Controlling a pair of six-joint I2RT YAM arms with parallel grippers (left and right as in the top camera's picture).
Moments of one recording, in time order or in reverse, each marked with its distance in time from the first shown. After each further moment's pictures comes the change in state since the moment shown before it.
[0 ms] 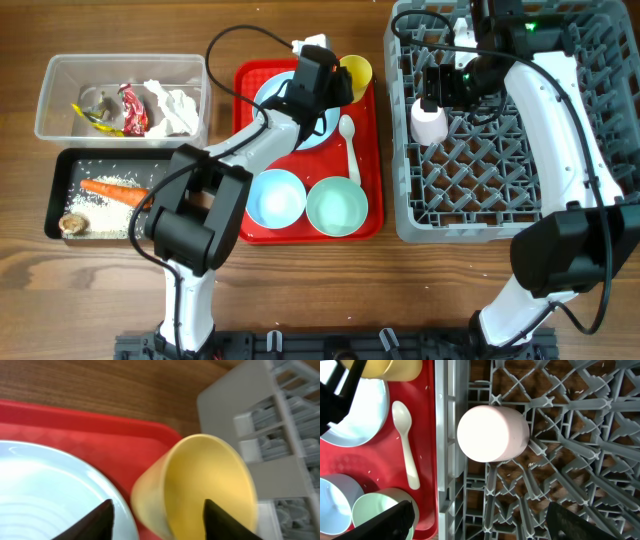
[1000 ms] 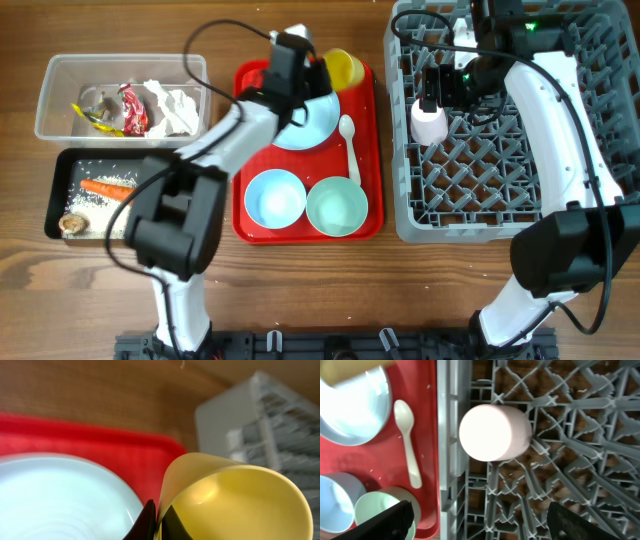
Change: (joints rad) left arm 0.101 -0.075 0.000 -0.066 0.157 0.003; right arm 0.000 0.000 0.000 -0.003 -0.019 -0.004
